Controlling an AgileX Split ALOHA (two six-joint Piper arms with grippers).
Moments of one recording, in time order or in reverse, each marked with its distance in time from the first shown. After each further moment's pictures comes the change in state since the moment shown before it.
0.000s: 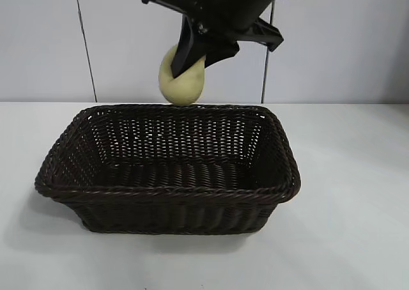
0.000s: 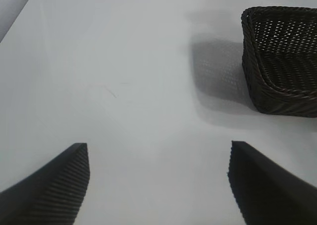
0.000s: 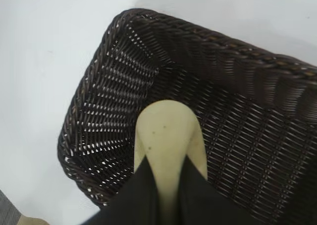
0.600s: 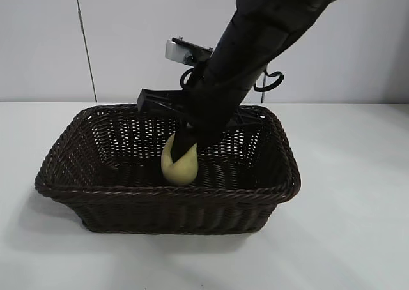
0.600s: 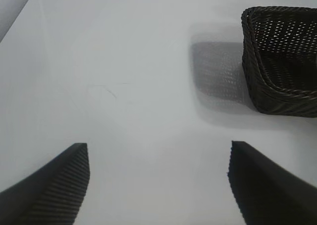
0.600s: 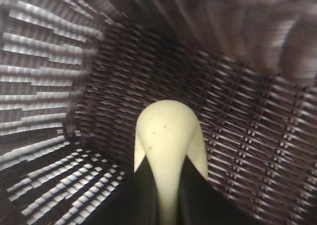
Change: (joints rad) left arm 0.000 0.000 0.000 0.000 0.000 0.000; right arm 0.000 0.117 0.000 0.042 -0.026 0.000
